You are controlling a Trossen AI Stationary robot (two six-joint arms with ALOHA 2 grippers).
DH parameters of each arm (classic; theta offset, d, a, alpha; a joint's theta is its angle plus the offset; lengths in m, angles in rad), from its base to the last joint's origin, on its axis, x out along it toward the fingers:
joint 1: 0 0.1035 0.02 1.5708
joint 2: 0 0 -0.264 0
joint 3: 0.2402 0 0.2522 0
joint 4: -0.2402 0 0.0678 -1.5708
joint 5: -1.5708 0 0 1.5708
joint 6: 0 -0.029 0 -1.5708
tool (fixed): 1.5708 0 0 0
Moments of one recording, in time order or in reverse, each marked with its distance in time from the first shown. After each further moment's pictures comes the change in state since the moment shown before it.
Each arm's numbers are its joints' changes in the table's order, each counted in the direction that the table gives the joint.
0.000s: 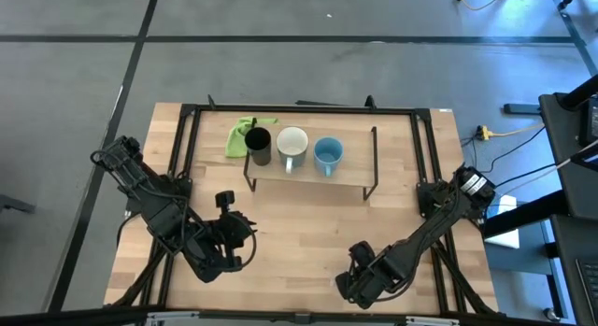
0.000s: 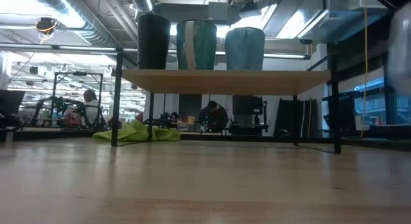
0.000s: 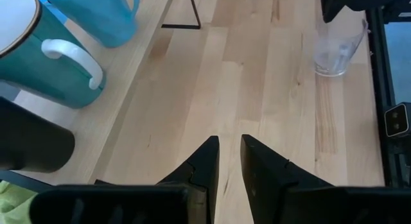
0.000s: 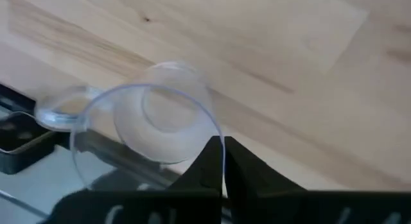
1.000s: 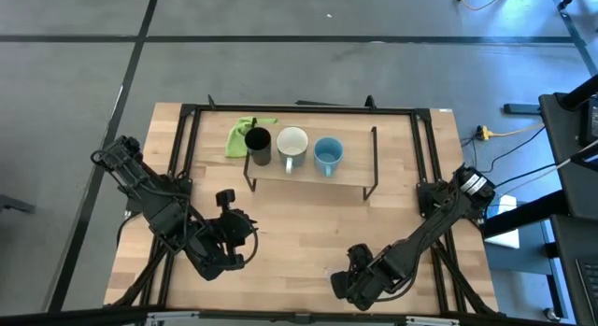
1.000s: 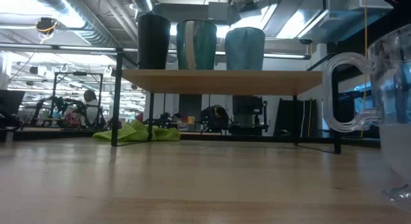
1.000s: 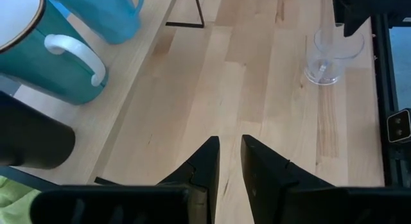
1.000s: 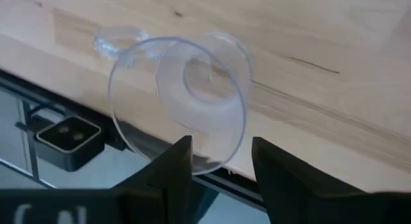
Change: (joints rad) left arm 0.015 0.000 0.000 0.000 -0.006 0.017; right arm 0.003 0.000 0.000 0.100 -0.016 -0.127
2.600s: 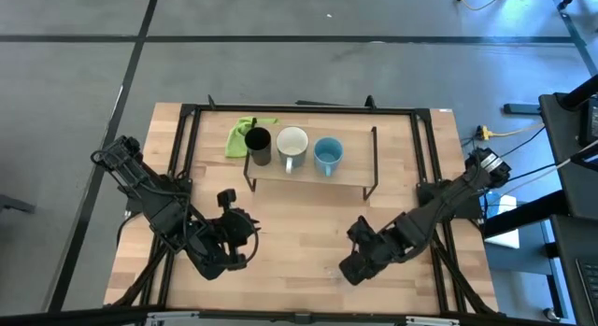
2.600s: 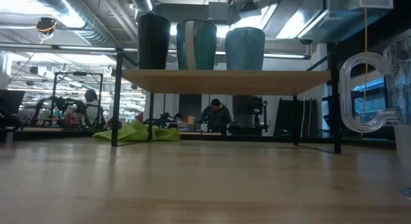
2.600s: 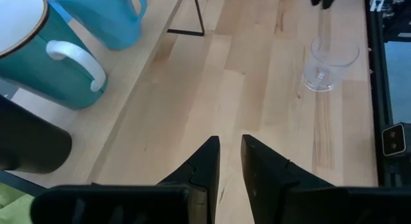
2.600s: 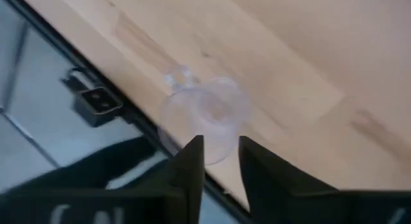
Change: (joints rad) left arm 0.005 0.000 0.000 0.035 0.015 0.009; right arm -0.108 0.218 -0.001 -0.145 0.038 0.472
